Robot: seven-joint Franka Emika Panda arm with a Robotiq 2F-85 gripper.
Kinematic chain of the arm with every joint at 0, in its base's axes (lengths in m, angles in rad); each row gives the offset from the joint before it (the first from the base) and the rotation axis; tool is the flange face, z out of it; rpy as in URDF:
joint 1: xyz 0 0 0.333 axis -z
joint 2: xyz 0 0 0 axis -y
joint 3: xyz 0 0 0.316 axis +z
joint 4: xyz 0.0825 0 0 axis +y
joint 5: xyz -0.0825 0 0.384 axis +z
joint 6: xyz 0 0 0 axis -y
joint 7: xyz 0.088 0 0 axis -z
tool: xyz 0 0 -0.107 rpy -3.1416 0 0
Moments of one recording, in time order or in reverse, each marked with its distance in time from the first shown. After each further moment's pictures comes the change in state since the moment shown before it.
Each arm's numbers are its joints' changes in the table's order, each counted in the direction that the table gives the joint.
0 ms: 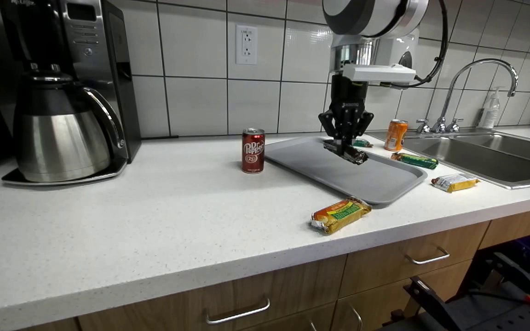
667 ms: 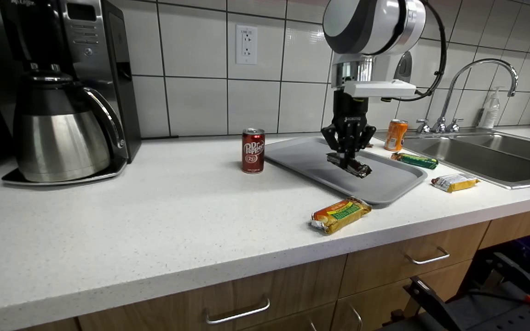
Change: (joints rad) arm 0.003 -0.061 -0.014 0.006 -0.001 0.027 0.000
